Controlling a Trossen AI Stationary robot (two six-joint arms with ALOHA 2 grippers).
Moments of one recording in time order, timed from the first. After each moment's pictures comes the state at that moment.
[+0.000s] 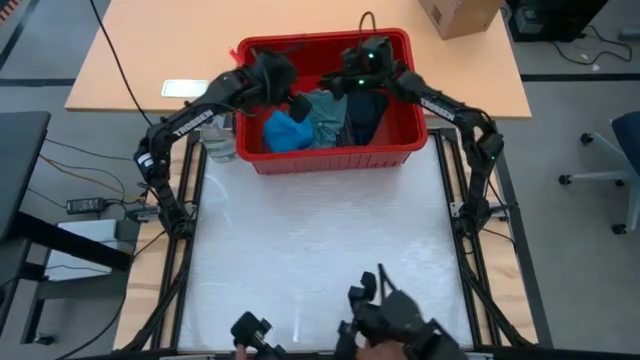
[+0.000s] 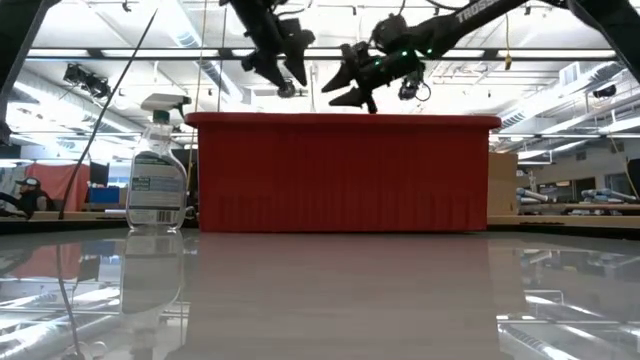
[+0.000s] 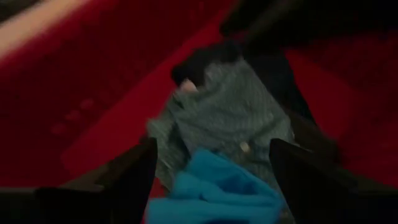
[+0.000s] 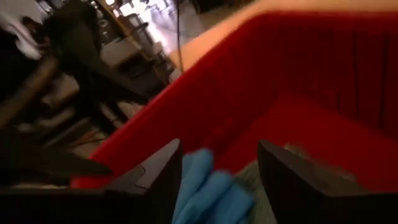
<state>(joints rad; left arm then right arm) 0.62 1.75 1.94 -0.85 -0.25 -0.03 -0.78 1.92 1.78 -0.17 -0.47 0.26</state>
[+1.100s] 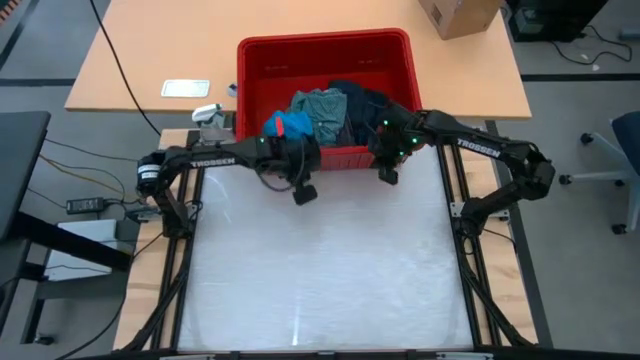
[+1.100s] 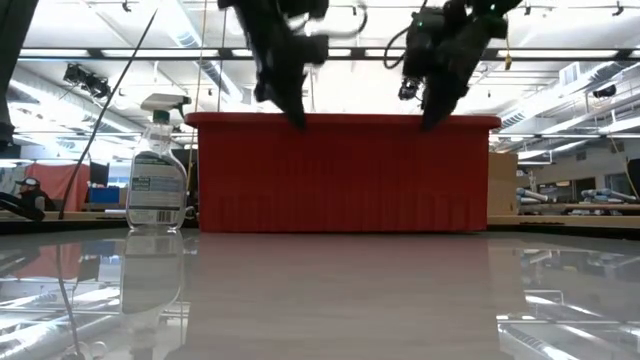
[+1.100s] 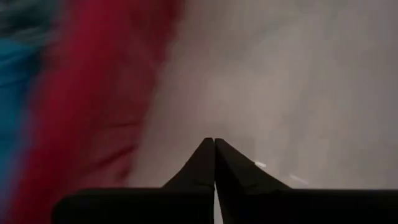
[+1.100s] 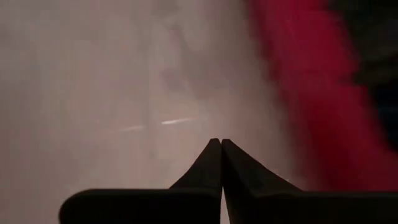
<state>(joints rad) 0.23 1.72 1.55 -0.90 -0.13 -0.08 -0.57 1.44 1.25 -0.92 -0.35 -0.31</state>
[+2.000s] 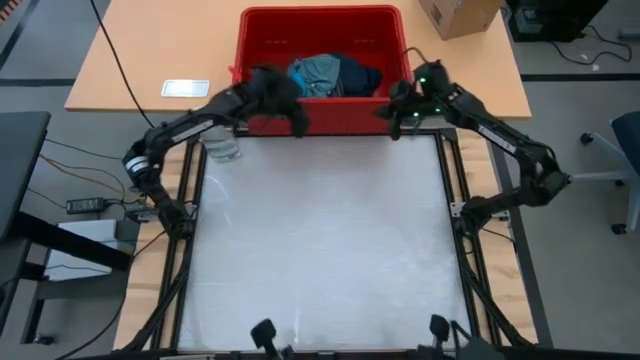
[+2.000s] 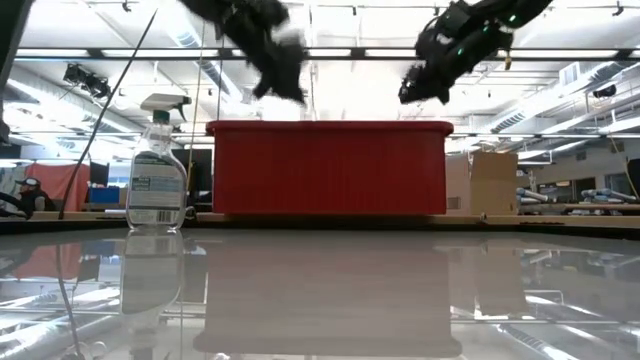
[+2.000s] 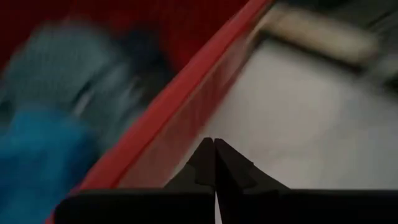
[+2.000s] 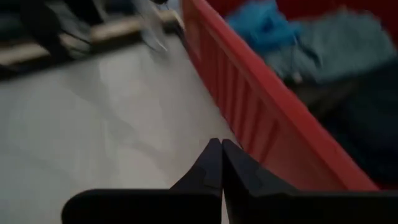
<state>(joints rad) 0.64 1.66 1.60 -0.54 0.04 0.03 -0.90 1.38 1.24 -0.49 -0.49 -0.24</state>
